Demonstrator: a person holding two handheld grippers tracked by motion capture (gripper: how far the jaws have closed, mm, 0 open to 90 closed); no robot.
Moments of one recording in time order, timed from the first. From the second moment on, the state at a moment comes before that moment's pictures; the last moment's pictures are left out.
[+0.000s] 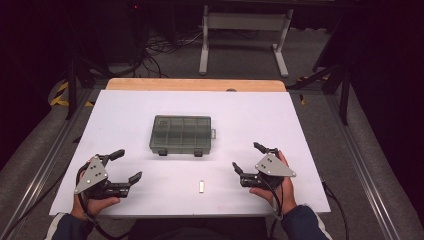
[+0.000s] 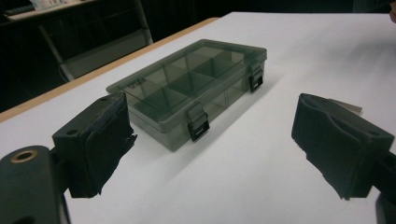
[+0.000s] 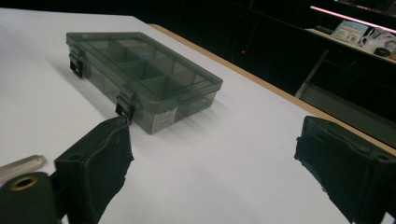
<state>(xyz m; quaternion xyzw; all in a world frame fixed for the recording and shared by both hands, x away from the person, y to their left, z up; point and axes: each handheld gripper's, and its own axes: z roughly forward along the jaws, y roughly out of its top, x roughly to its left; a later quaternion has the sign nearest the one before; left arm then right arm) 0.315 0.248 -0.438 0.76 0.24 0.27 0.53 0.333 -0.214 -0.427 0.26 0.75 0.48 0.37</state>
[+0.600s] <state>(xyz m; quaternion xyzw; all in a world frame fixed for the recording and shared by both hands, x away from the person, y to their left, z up) 0.345 0.241 -0.443 0.79 0.24 0.25 0.51 0.348 -0.194 -0.426 0.24 0.77 0.48 0.34</state>
